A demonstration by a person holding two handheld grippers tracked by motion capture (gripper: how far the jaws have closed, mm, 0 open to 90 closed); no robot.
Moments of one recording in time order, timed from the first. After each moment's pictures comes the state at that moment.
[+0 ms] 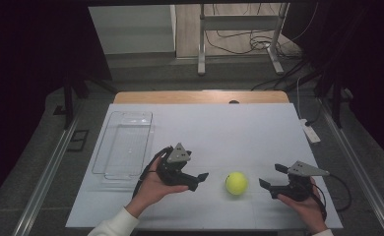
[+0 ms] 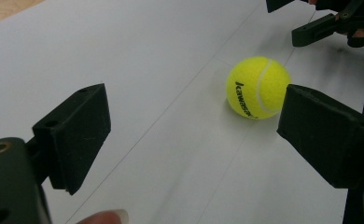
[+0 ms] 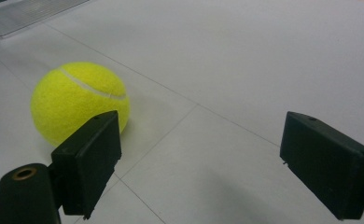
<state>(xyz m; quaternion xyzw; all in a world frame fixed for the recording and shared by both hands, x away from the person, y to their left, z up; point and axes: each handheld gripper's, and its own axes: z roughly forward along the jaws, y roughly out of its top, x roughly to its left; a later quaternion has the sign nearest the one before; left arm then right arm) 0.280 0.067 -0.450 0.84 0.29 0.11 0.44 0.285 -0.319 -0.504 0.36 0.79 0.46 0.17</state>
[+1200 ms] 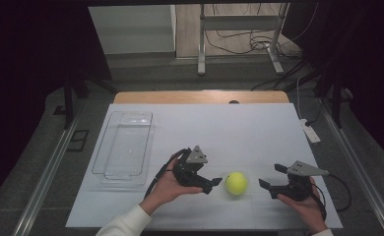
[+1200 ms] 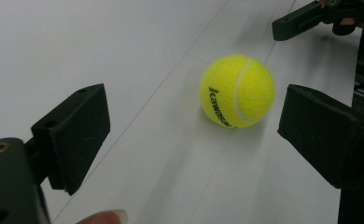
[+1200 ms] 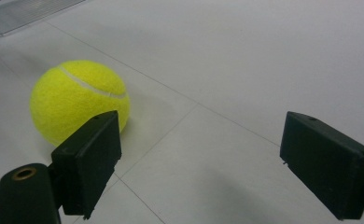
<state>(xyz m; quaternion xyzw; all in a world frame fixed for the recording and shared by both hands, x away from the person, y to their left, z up) 0.289 0.027 -0.461 0.86 0.27 0.08 0.42 0.286 -0.319 -0.504 0.36 0.79 0.46 0.17</state>
